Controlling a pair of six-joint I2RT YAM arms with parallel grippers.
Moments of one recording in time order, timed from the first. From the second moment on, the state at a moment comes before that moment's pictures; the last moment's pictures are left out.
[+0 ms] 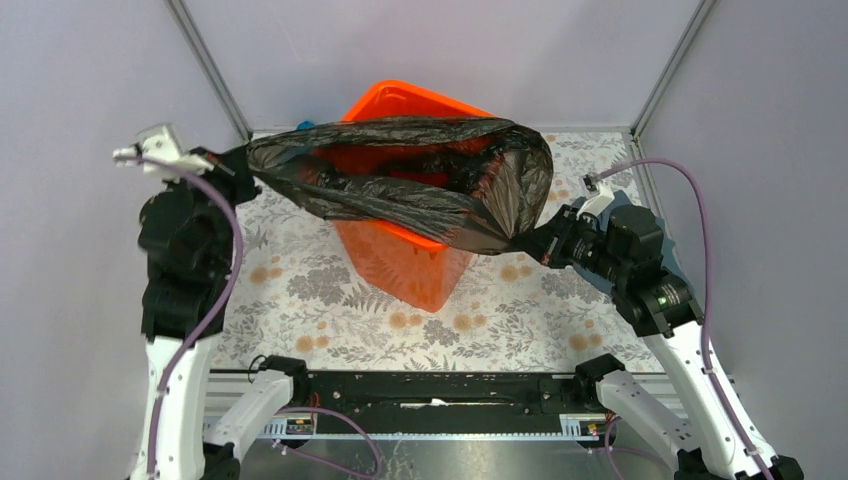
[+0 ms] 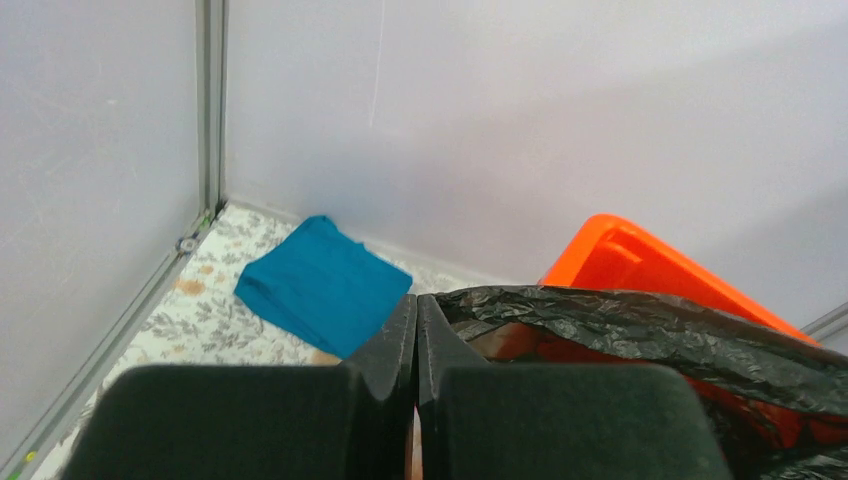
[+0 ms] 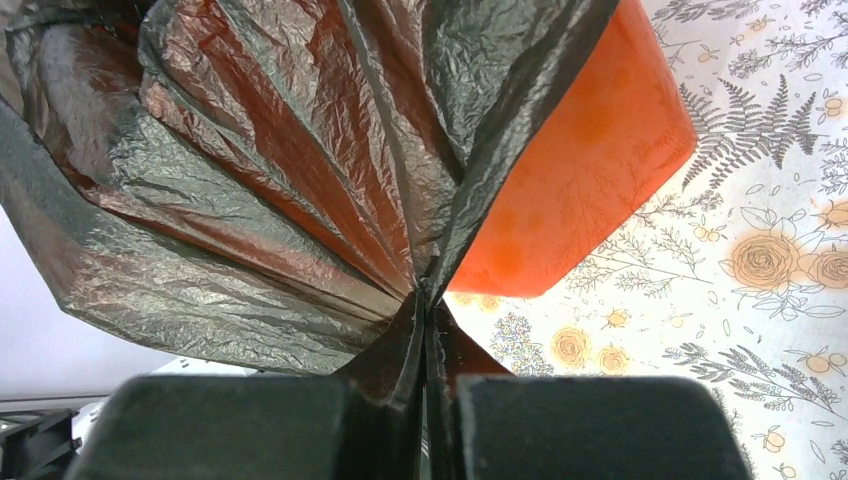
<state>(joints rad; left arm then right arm) -0.15 0.85 1.38 -0.46 -0.27 -0.33 0.36 0.76 0.98 -0.57 -0.38 0.66</state>
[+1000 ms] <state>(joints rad) -0.15 0.76 1.55 -1.08 -0.06 -0.76 0.36 0.63 0.77 -0.32 -0.54 1.30</state>
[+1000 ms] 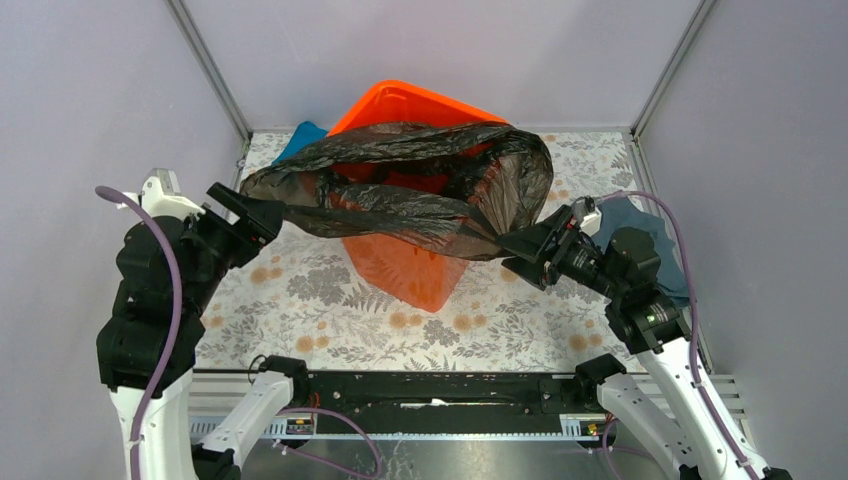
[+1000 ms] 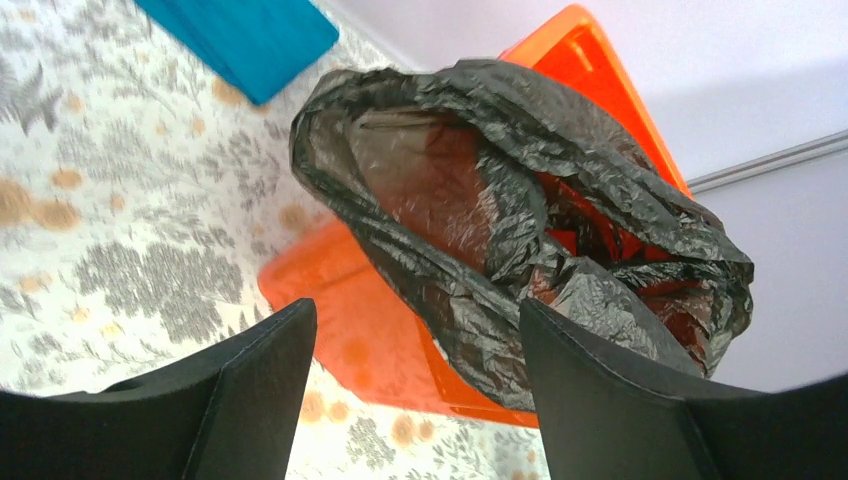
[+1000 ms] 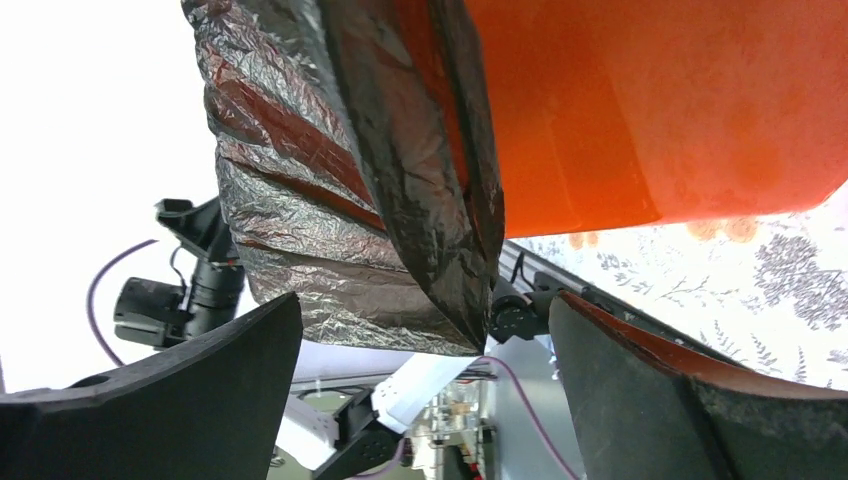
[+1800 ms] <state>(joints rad) -0.15 0.83 1.44 -1.02 0.03 -1.04 0.36 0.65 0.73 -0.21 -0.52 1.68</state>
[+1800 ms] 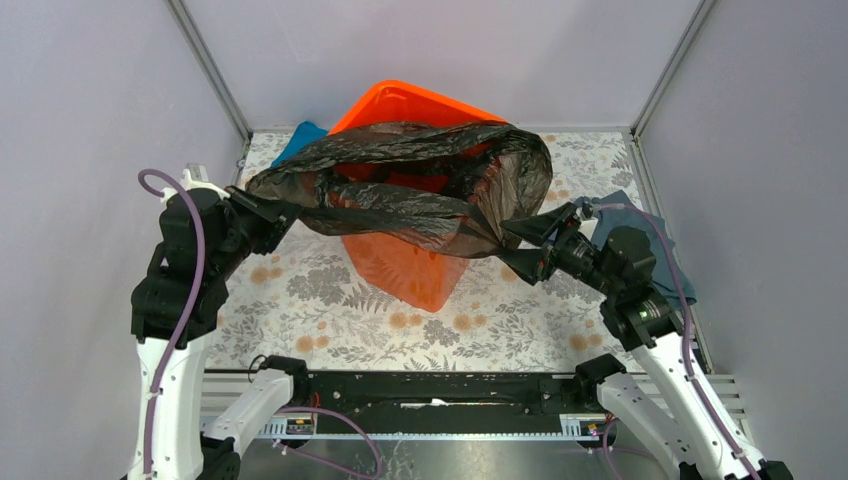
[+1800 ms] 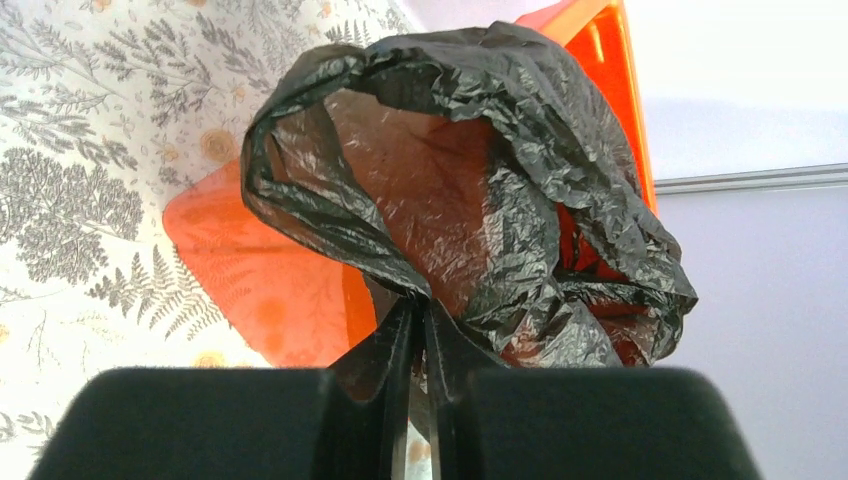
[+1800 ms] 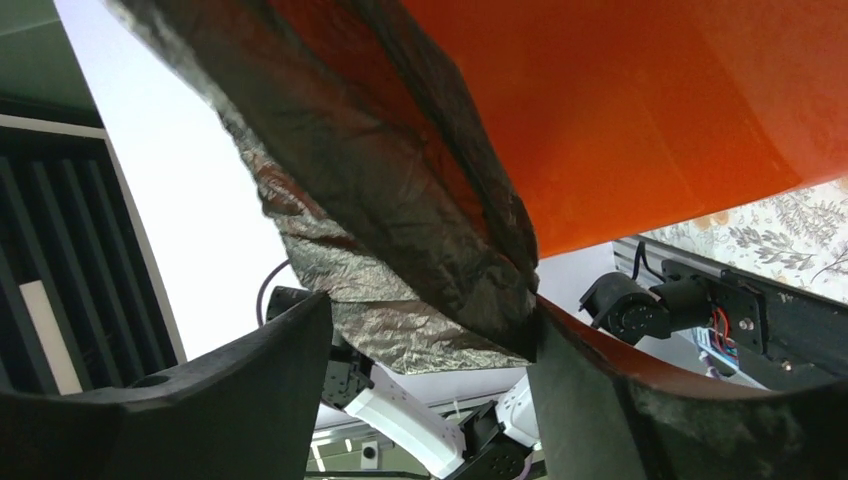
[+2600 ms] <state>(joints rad) -0.15 1.04 1.43 -0.32 0.35 -0.77 0.40 0.90 0.88 0.03 -0.50 1.57</state>
